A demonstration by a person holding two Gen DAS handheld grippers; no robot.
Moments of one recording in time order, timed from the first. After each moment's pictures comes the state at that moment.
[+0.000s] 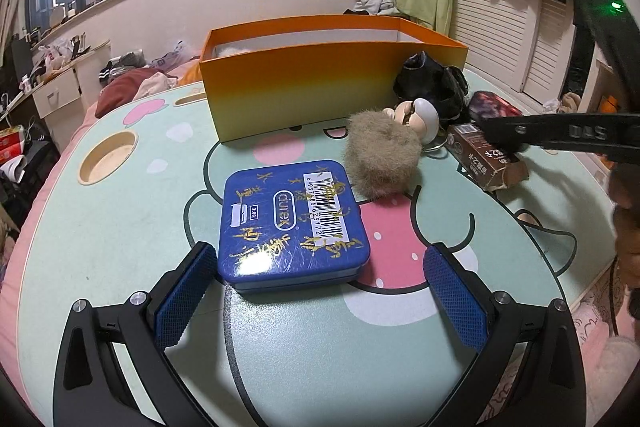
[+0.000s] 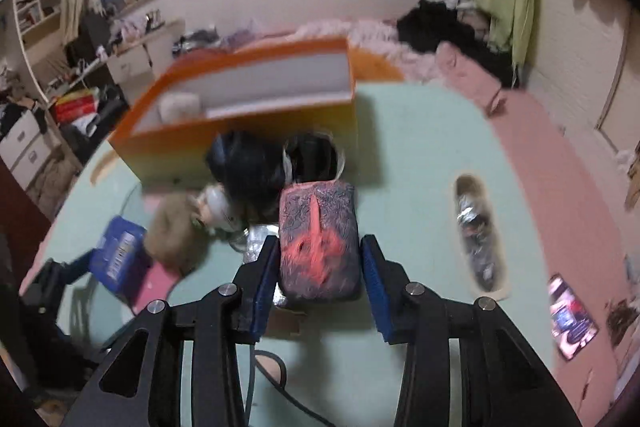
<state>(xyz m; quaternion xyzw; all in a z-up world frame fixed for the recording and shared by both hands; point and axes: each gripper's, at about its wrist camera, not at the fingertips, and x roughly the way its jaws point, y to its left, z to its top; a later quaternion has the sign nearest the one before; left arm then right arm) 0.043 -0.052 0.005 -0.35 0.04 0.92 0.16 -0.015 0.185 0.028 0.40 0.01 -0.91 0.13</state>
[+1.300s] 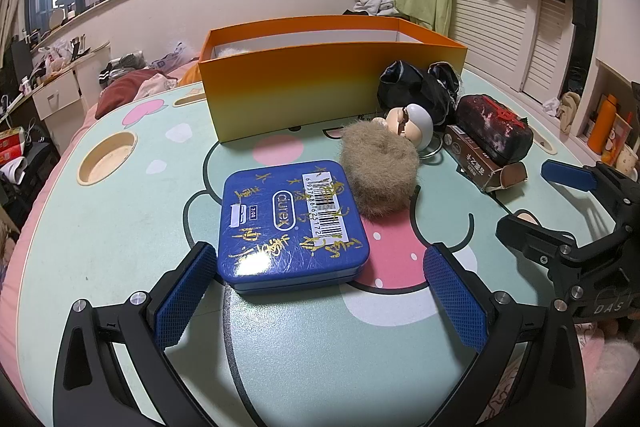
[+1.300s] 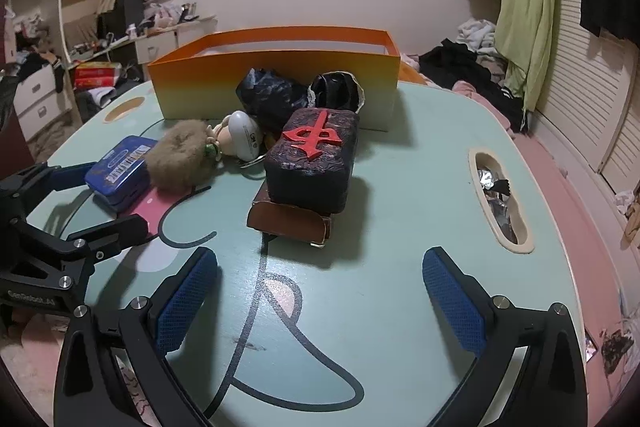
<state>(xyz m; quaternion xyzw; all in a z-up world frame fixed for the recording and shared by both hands) 0.045 -0.051 0.005 -0.35 0.05 0.92 0.16 0.051 0.179 -0.012 0.32 0.09 -0.93 0.15</state>
